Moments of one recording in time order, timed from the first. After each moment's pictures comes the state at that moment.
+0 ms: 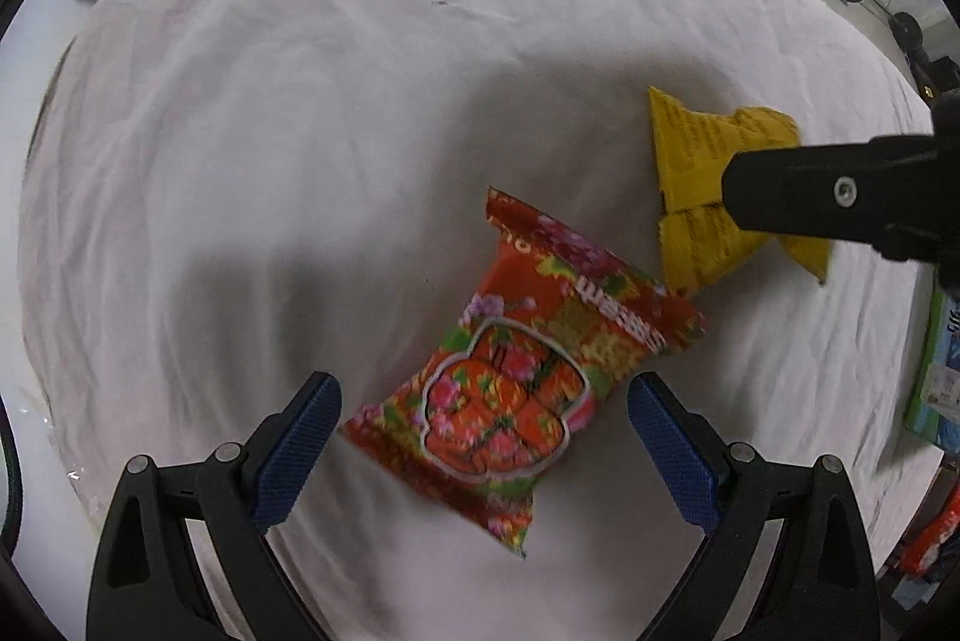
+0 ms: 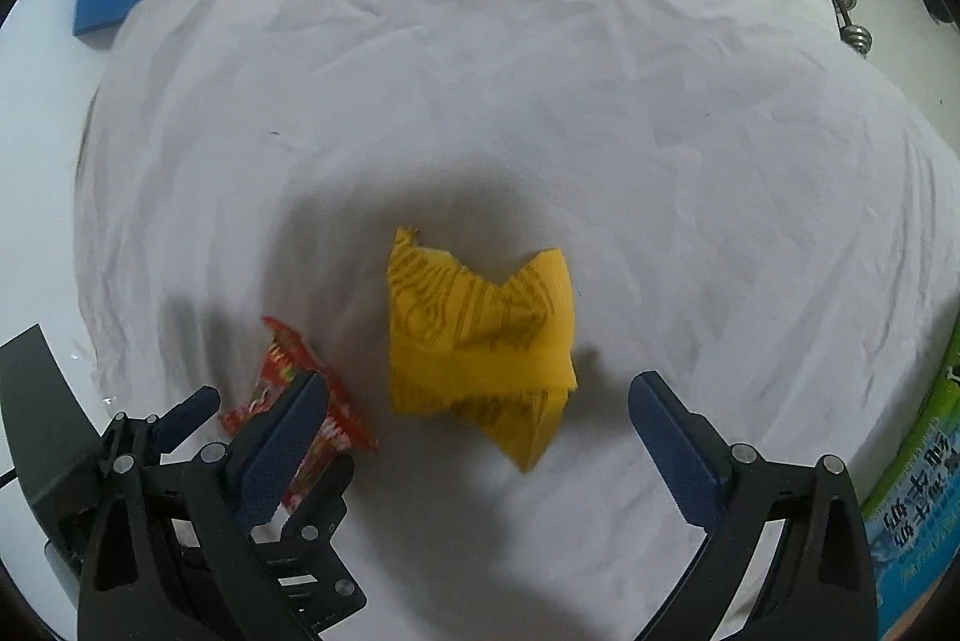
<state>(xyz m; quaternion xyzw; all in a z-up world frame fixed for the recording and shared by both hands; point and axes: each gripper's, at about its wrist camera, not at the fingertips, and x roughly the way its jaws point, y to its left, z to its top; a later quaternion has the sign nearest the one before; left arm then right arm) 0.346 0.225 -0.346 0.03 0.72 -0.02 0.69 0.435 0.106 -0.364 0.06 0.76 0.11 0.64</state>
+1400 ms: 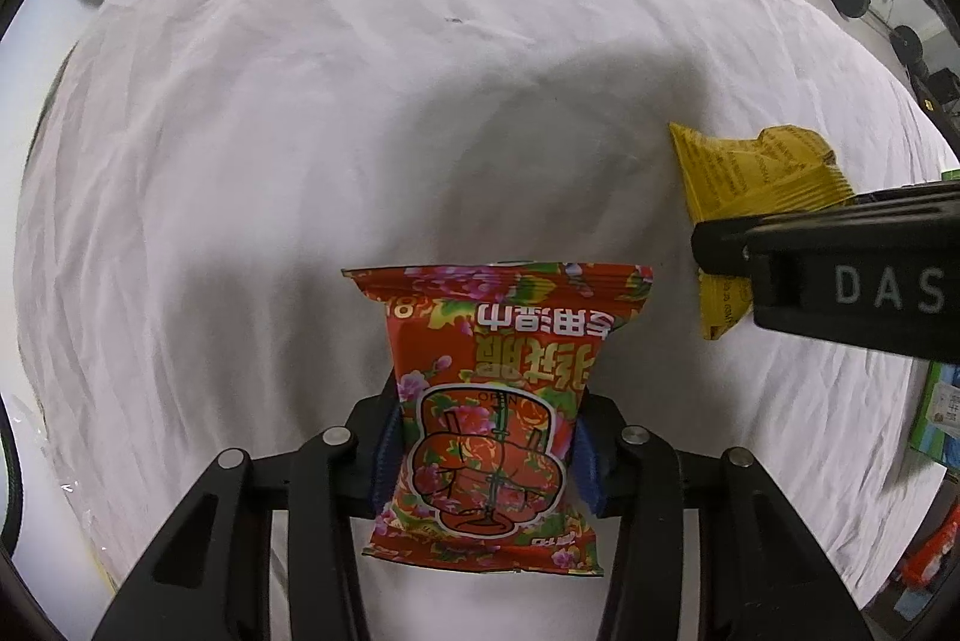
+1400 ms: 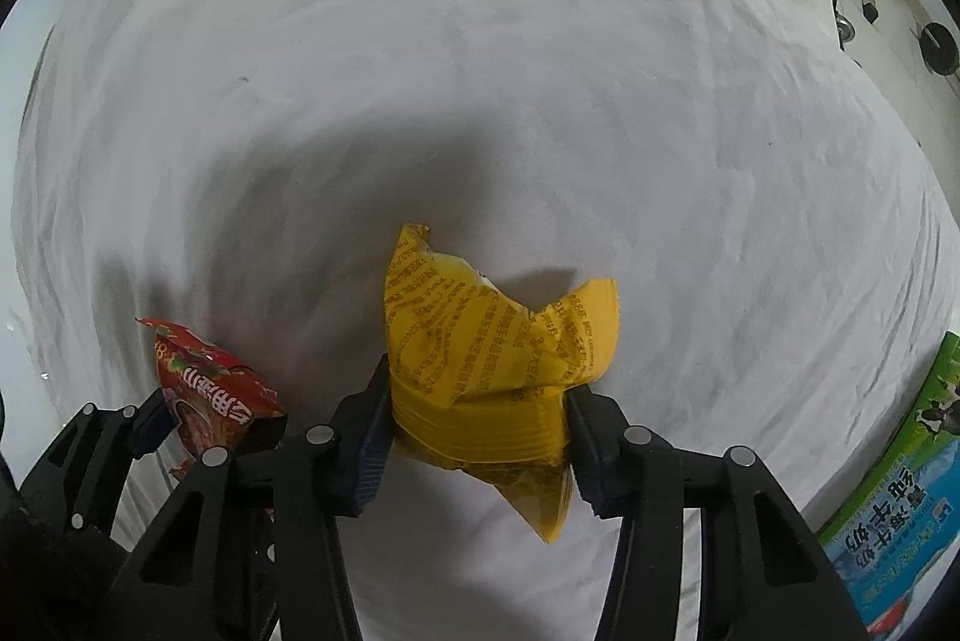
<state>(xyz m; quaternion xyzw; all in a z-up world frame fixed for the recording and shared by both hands) 0.346 0.223 -0.349 0.02 0.70 -0.02 0.71 0.433 0.187 -0.397 -0.03 0.78 0.10 0.62</state>
